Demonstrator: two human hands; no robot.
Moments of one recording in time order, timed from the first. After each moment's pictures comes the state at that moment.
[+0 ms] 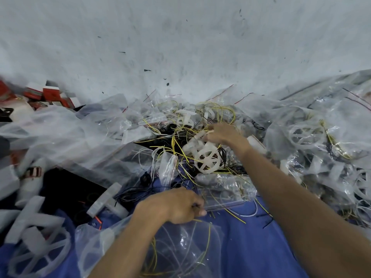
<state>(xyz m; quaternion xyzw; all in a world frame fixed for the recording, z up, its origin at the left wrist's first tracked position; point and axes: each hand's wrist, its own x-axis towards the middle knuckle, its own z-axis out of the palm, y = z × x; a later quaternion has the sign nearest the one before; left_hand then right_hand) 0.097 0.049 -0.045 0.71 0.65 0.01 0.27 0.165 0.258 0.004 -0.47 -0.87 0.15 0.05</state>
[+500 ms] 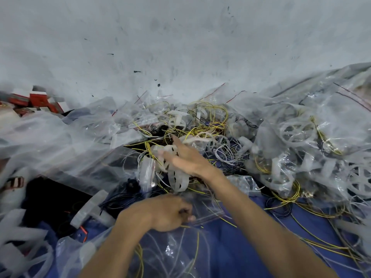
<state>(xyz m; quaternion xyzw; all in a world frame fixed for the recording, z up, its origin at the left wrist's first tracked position) 0.096 0.053 -0.047 0.72 0.64 -0.01 0.25 0.146 0.190 -0.042 -0.34 -0.87 0.32 0.14</state>
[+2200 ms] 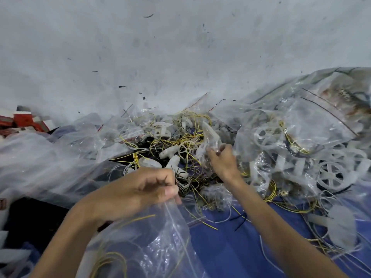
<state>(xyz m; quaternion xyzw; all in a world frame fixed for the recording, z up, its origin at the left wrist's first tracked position) 0.096 0.018 0.032 0.77 0.46 0.32 0.30 0.249 0.218 -0.038 -0.47 -0.65 0.38 0.46</state>
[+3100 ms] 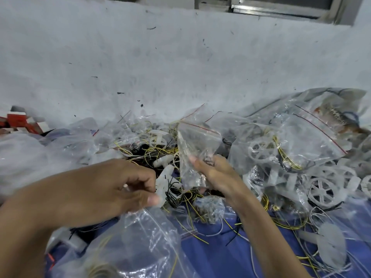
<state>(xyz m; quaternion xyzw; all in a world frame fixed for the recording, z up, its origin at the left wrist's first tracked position) 0.091 -0.005 0.074 0.78 0.56 0.23 0.18 0.273 0.161 0.007 -0.30 -0.70 0.55 0.36</state>
